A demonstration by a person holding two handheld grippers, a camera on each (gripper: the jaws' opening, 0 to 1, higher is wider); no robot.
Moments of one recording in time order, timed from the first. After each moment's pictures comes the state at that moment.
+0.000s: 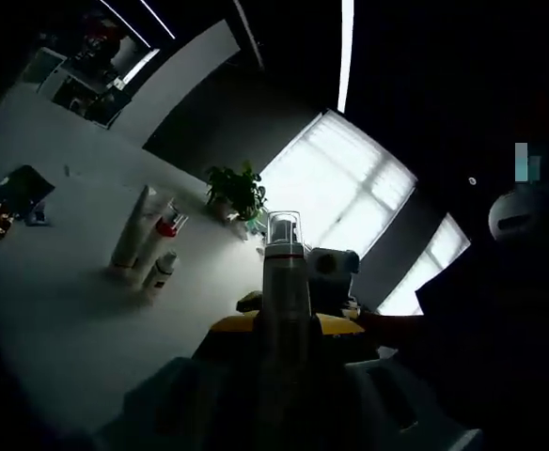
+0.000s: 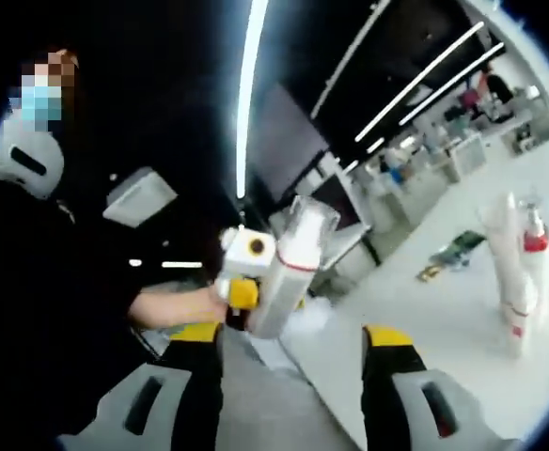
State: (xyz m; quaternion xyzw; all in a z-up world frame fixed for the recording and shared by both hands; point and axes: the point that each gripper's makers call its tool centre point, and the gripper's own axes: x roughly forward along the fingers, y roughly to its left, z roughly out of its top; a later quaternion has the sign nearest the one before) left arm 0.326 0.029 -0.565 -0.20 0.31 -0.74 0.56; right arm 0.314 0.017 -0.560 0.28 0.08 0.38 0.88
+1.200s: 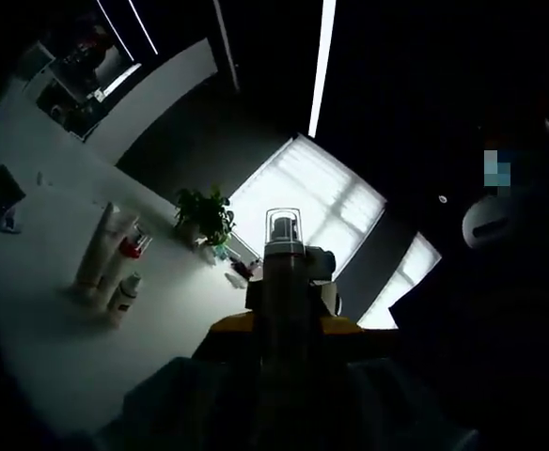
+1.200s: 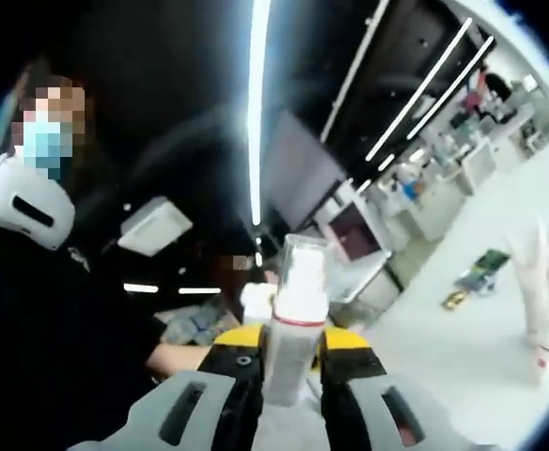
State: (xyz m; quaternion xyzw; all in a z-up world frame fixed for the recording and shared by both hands) left arm 0.320 0.020 -0.542 -0.27 0.26 -0.76 0.53; right arm 0.334 0.033 -0.524 0.30 0.06 0.40 0.87
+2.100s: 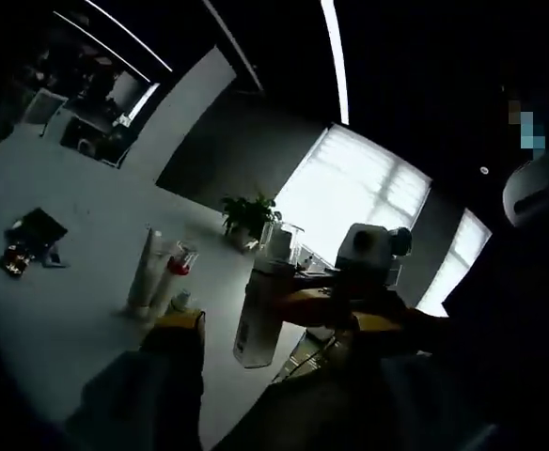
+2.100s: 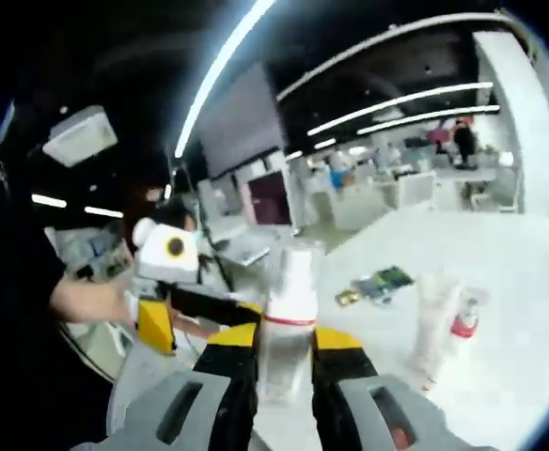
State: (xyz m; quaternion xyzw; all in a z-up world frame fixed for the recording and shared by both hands) left arm 0.349 0.015 -0.538 -0.19 0.23 -0.69 0.65; right arm 0.360 -0.006 -0.559 0.05 0.19 0.21 0.96
